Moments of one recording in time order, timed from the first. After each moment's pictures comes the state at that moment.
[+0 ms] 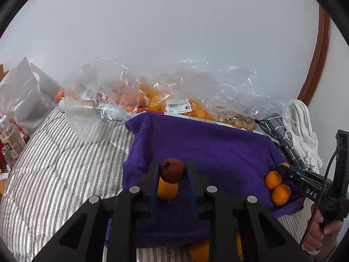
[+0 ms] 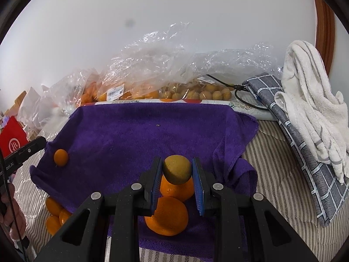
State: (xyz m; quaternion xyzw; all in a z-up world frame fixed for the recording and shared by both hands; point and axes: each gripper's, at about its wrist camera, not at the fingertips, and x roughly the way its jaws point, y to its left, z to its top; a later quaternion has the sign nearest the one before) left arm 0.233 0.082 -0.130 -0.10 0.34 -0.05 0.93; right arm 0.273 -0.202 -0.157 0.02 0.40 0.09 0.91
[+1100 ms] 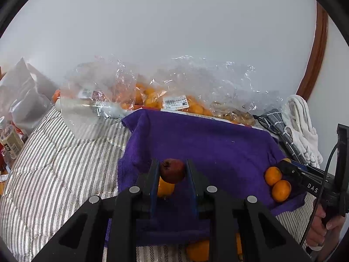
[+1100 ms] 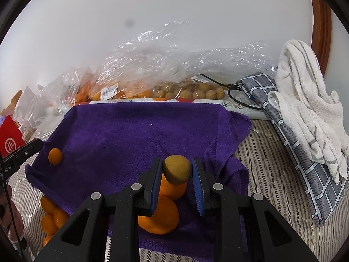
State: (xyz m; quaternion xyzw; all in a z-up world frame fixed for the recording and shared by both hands) left arm 0.235 0.078 -0.133 -0.09 0.35 -0.05 0.93; right arm 0.272 -0.208 -0.156 0.01 0.40 0.07 0.91
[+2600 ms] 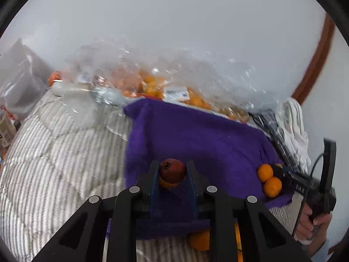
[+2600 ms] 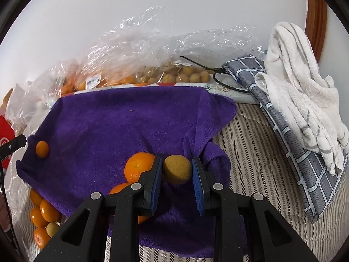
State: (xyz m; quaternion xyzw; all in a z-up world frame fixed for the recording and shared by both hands) left arm 0.237 0.095 -0.137 -0.13 0.39 -0.09 0.91; right arm 0.277 -0.228 -0.169 0.01 0.44 0.04 0.90
